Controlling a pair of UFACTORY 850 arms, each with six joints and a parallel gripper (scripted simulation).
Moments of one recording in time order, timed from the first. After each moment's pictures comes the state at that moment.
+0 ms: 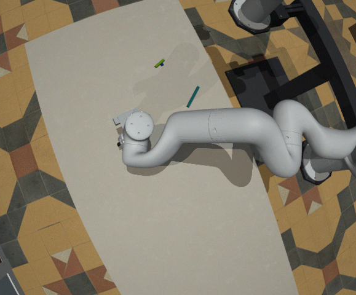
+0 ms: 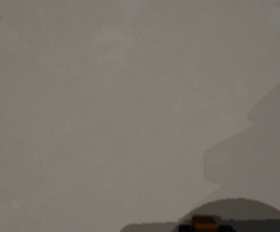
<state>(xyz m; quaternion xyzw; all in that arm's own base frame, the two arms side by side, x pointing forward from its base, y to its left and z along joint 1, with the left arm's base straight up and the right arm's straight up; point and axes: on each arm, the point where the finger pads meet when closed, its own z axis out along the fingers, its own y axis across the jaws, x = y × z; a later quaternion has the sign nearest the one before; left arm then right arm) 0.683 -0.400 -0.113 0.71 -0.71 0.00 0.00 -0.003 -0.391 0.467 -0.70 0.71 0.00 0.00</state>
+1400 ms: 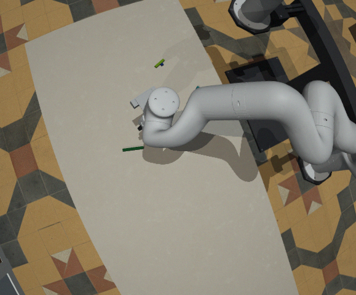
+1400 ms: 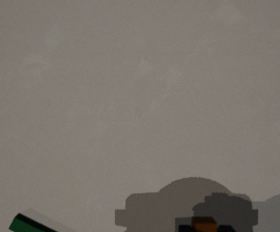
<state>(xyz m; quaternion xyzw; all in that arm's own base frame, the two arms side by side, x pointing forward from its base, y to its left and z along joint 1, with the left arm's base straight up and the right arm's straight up) 0.605 -0.419 -0.020 0.77 -0.64 -0.02 0.01 -0.003 -0.391 0.467 -0.70 0.71 0.00 0.00</state>
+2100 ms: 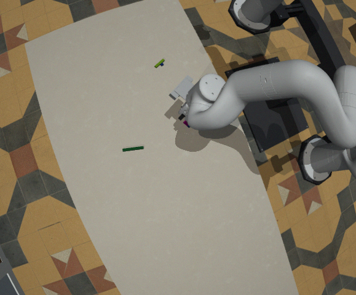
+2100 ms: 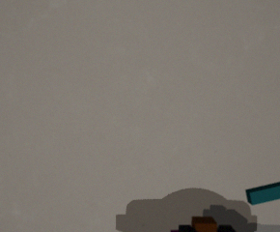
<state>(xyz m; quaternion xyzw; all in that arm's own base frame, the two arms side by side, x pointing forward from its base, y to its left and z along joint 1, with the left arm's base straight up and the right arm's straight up) 0.469 -0.410 -0.016 0.84 -0.54 0.00 0.00 -0.003 -0.391 0.467 -0.70 0.71 0.00 0.00</state>
